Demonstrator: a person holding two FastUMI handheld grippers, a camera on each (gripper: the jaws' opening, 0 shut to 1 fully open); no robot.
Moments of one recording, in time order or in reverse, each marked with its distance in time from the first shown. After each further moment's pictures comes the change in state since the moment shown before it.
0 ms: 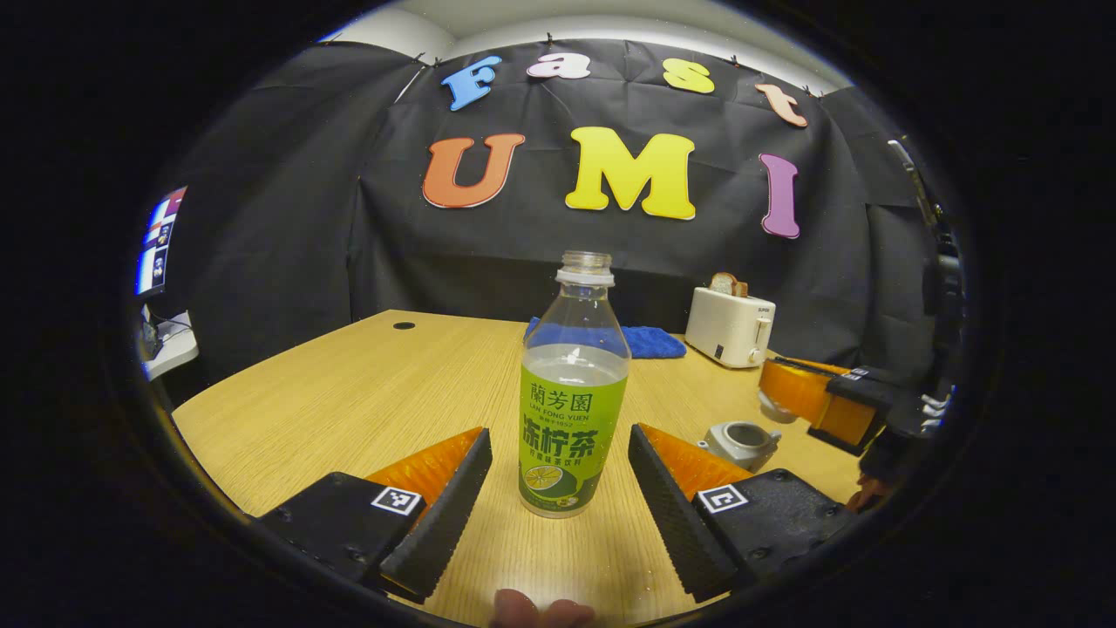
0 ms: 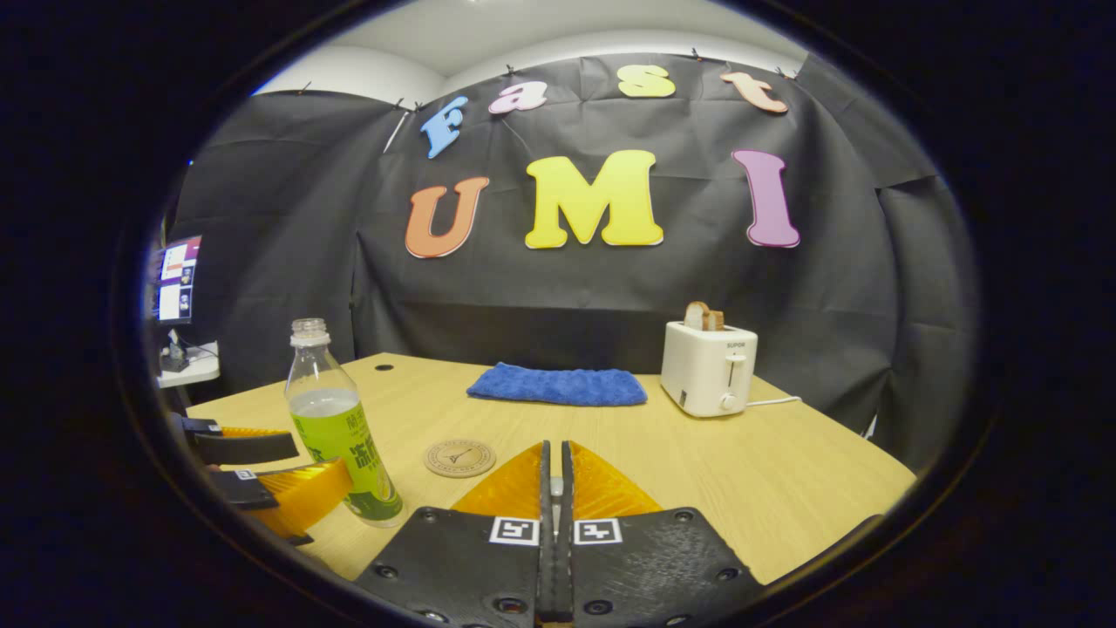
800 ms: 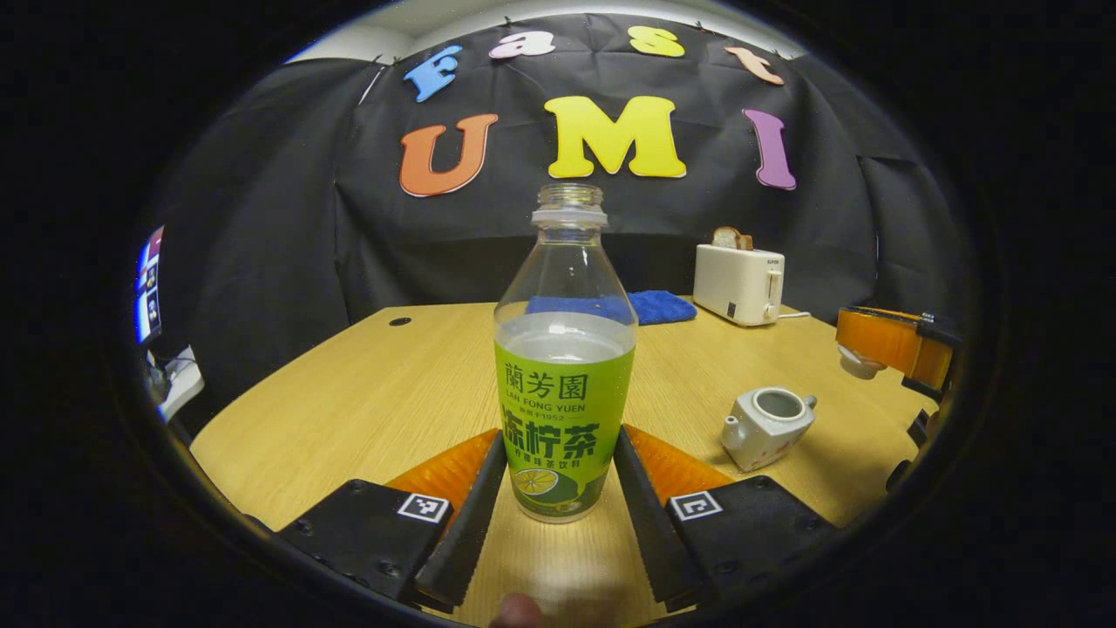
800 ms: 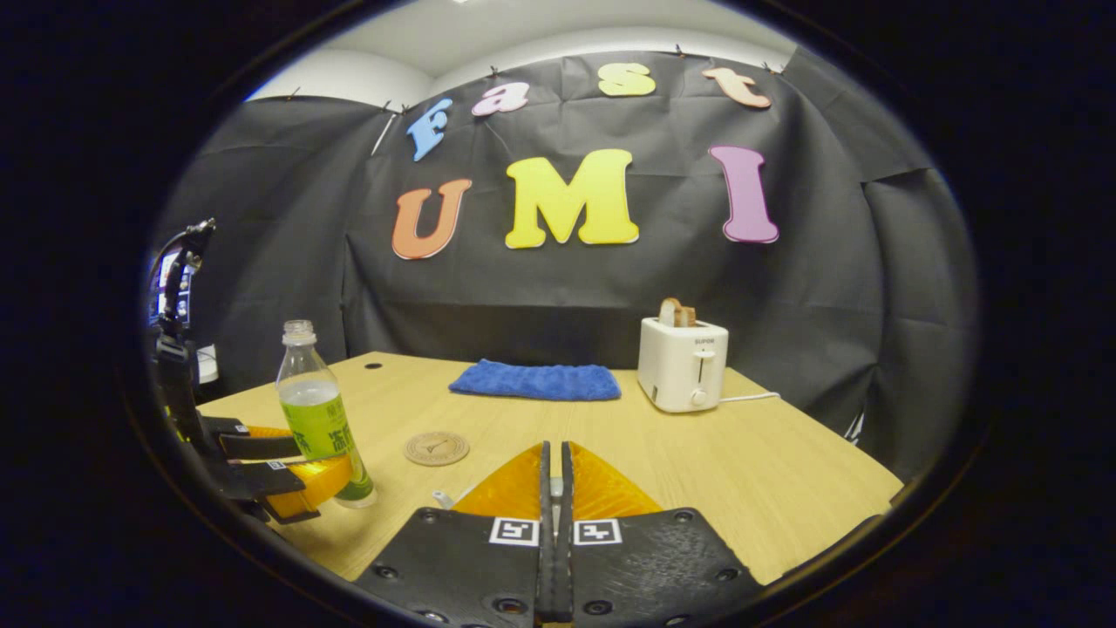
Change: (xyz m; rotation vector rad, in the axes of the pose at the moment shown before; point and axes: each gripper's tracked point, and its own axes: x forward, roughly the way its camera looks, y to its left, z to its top) left arm 0.017 0.002 -0.013 0.174 0.090 0.032; right arm -0.017 -0.038 -0.006 0.024 0.039 -0.002
